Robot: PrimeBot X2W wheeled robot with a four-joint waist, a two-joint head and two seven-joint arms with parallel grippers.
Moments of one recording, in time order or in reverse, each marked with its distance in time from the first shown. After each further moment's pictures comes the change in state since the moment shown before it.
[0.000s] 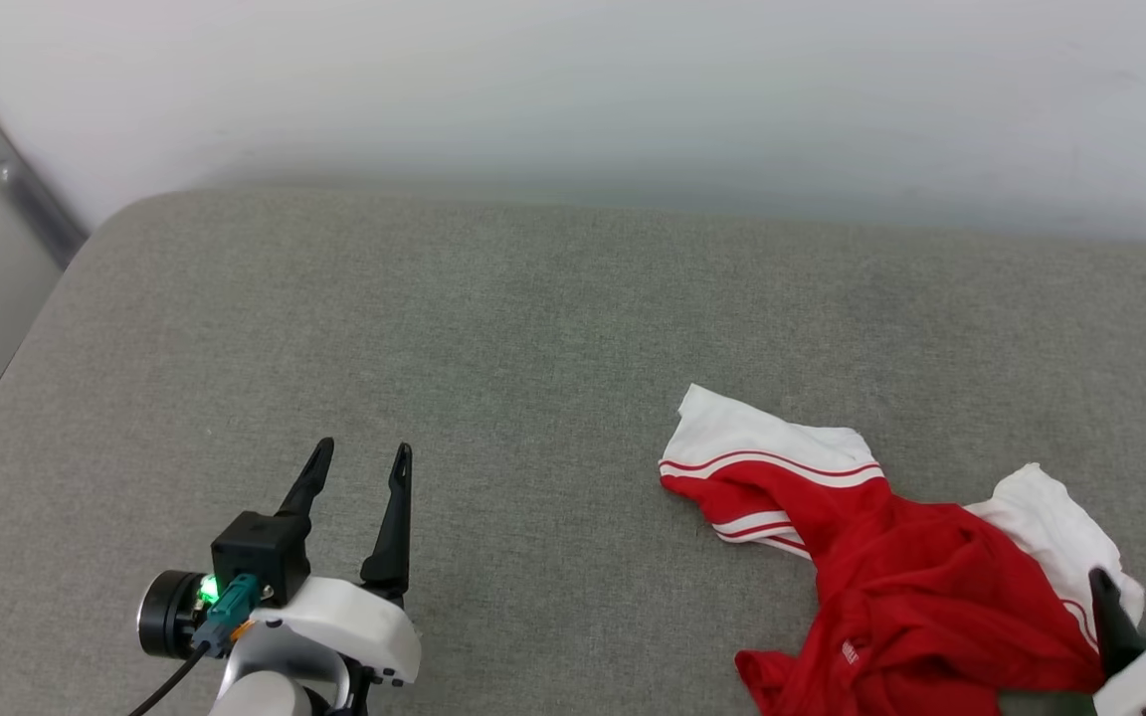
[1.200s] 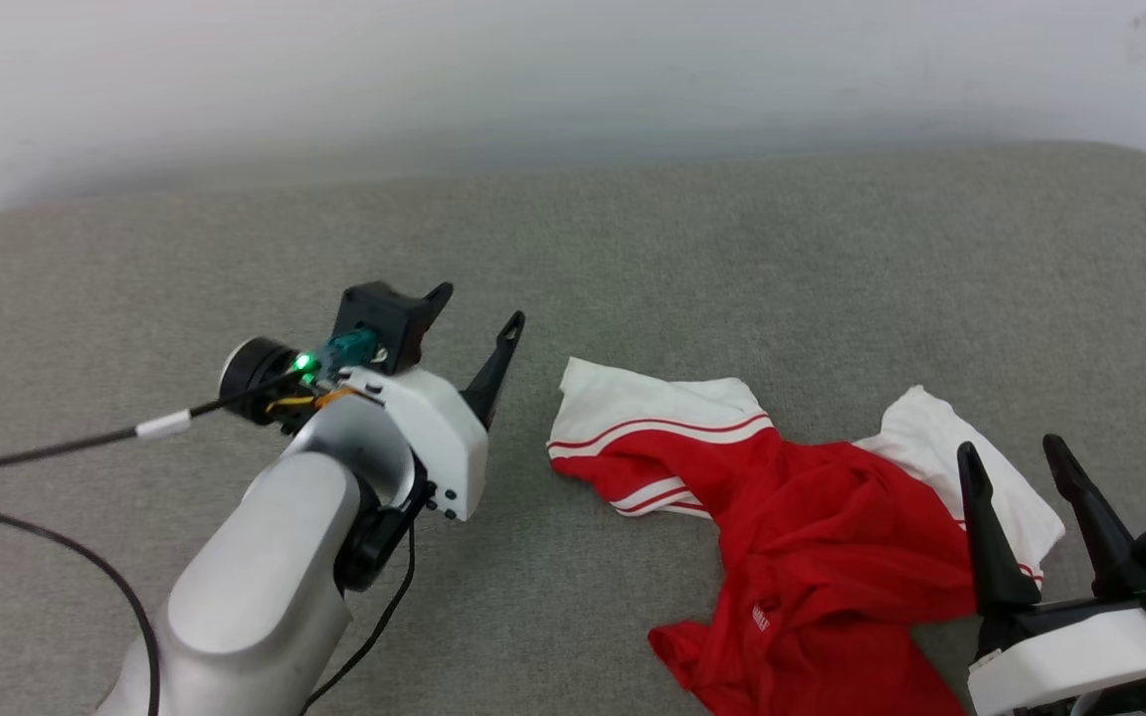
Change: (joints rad) left arm -0.380 0.003 -0.133 0.139 -0.017 -0.183 0.299; right arm 0.097 -0.001 0.373 -0.471 -0.224 0.000 -0.295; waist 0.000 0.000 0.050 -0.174
